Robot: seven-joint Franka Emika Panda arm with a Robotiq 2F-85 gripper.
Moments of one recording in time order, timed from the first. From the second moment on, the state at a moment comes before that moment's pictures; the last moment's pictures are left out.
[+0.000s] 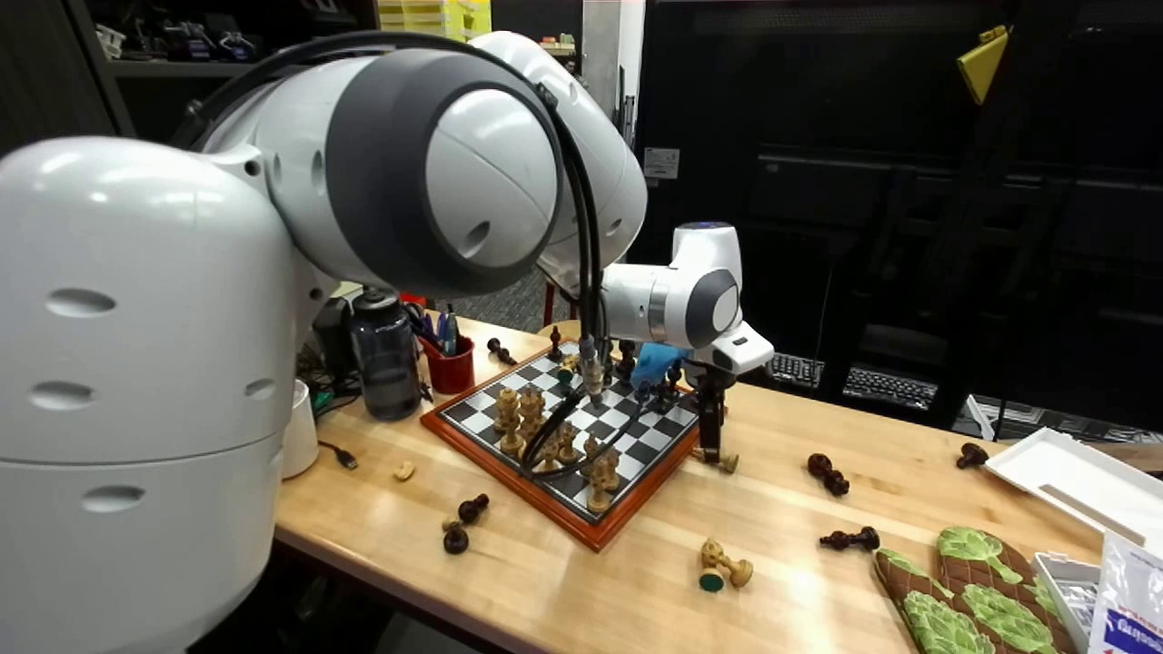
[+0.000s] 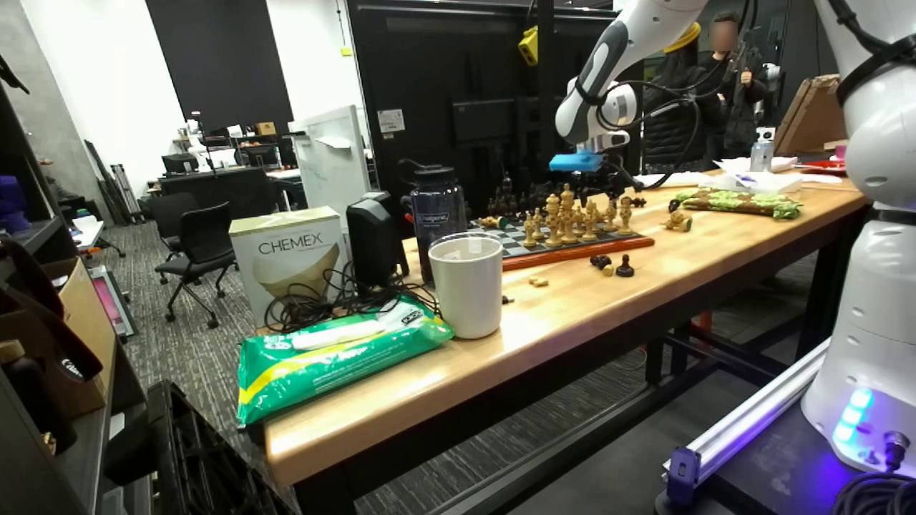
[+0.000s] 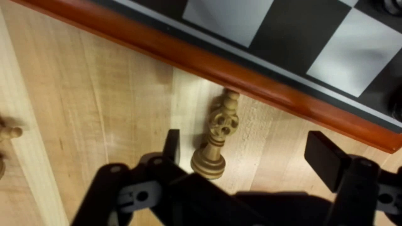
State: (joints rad) arm -0.03 0.42 -0.30 -1.85 -0.11 2.35 1.26
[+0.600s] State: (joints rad) arm 0.02 0.42 -0.30 -1.85 -0.32 2.30 1.44
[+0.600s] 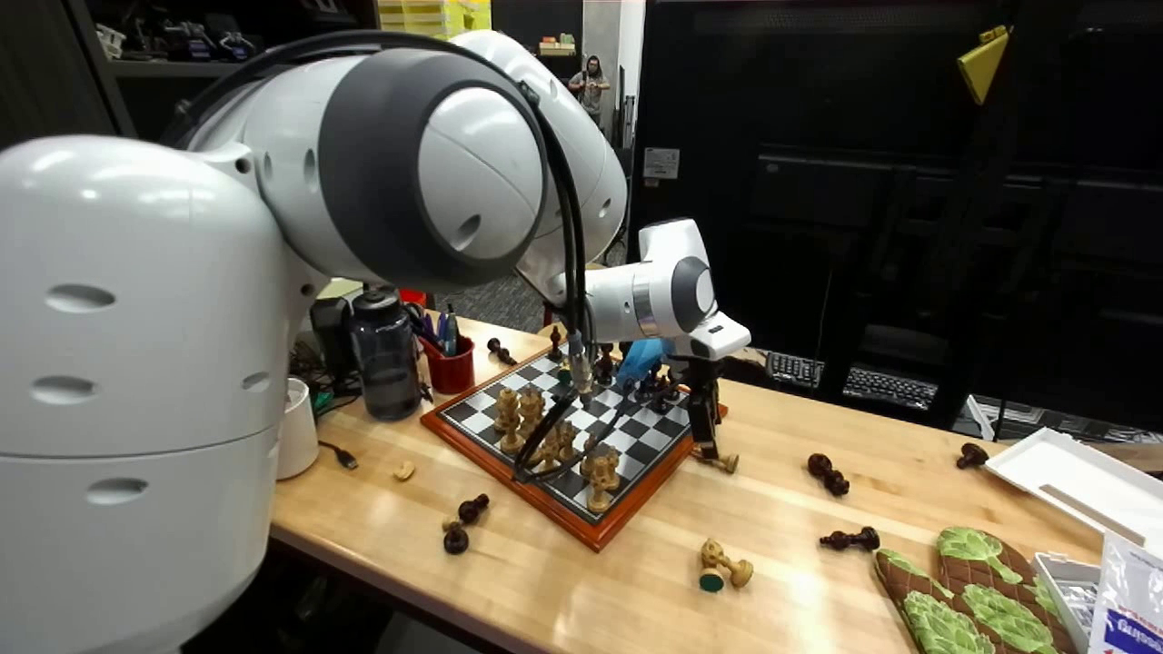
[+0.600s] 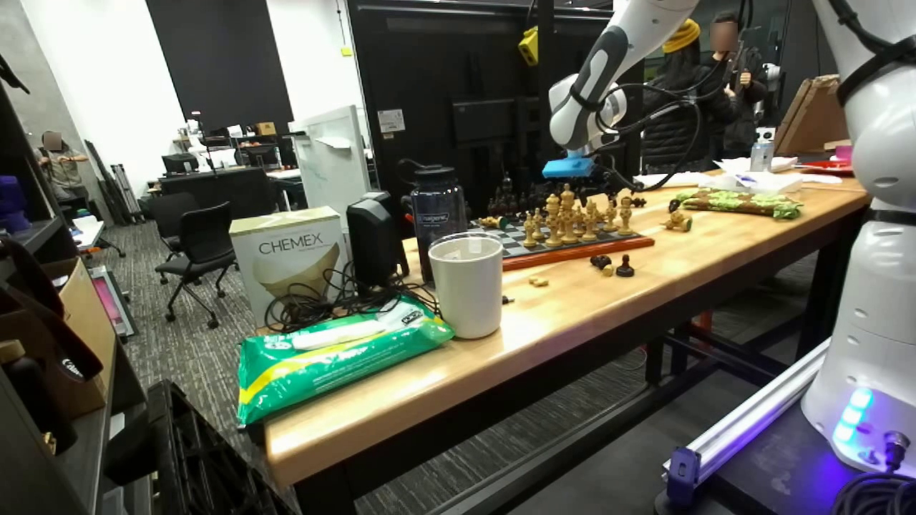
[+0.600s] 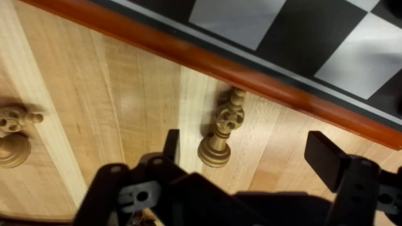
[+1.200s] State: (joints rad) arm 0.02 0.42 -0.30 -1.85 -0.35 2.30 1.48
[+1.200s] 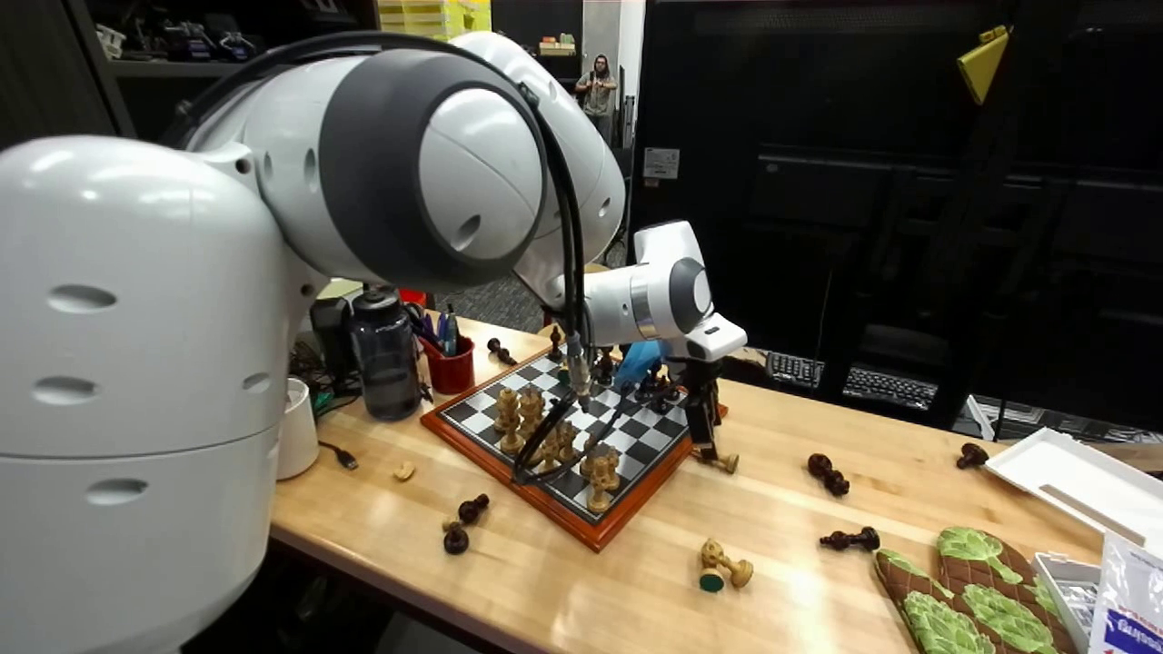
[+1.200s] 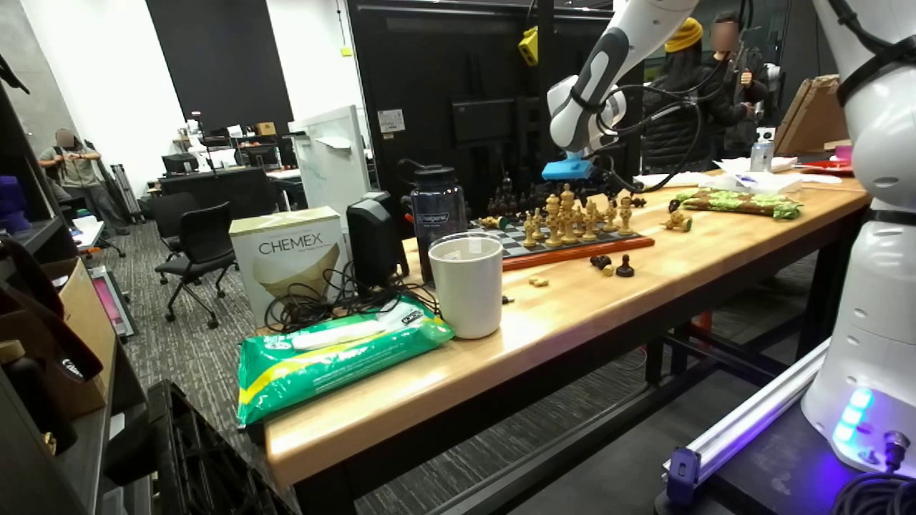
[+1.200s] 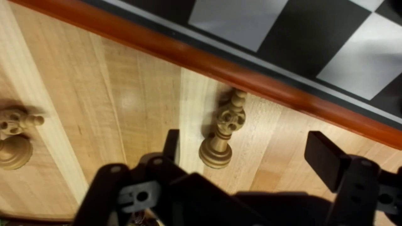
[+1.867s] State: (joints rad) arm 0.01 0.42 -0.30 -1.88 -0.37 2.33 1.51
